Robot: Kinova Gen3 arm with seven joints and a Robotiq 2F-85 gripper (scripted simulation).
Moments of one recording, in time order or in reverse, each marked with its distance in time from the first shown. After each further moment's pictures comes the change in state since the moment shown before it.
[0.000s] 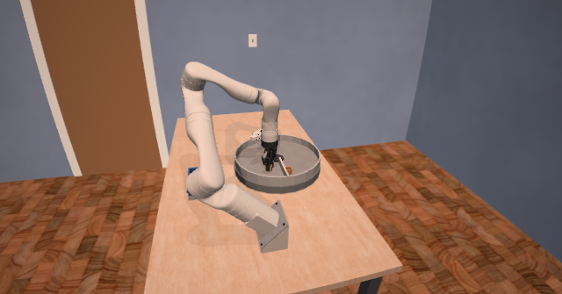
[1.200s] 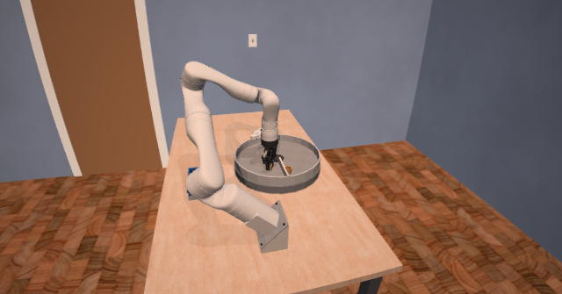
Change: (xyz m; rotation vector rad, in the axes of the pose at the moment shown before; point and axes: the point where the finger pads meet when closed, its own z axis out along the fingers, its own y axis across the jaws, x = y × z) arm 0.000 0.000 -0.004 -0.001 0.000 0.000
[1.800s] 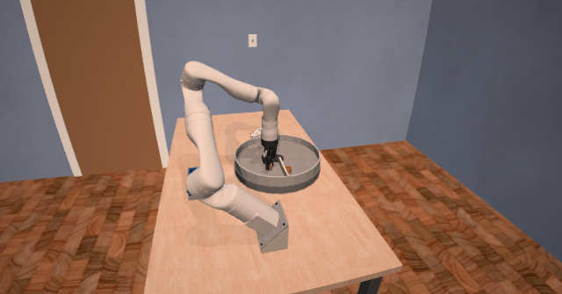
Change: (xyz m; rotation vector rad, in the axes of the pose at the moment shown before) arm 0.000 0.000 -0.002 0.001 0.000 0.000
